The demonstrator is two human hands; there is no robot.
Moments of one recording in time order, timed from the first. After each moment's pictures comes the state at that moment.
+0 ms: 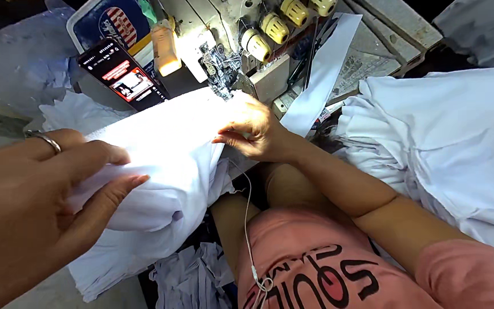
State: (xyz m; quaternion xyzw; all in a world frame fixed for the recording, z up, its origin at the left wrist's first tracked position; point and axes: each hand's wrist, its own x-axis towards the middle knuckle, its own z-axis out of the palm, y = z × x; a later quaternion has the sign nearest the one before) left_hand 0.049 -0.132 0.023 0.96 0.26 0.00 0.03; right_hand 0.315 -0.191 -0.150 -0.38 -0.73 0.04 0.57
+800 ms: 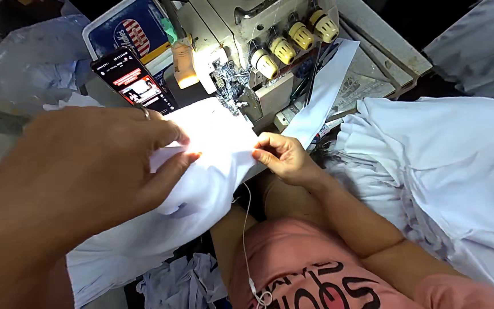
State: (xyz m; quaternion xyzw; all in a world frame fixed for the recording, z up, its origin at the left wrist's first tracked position) left_hand 0.092 -0.108 -0.002 0.98 0.17 0.09 0.02; right_hand 0.328 -0.243 -0.170 -0.45 -0.58 0.33 0.60
